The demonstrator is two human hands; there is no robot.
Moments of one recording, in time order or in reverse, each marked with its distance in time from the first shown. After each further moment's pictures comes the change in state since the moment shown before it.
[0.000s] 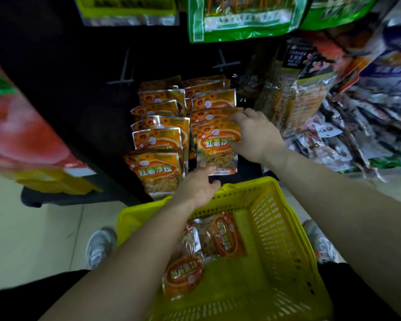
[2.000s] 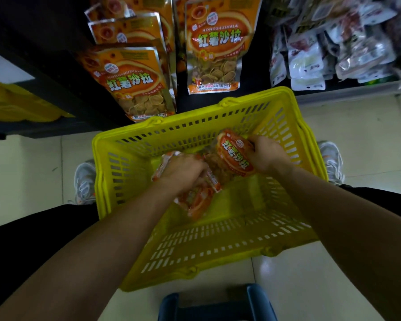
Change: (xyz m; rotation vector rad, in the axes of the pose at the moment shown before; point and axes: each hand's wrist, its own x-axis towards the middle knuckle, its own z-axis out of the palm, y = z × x) left_hand -0.030 -0.128 0.130 0.671 -0.312 0.317; right_hand -0.154 0.054 0.196 0.260 -0.434 0.406
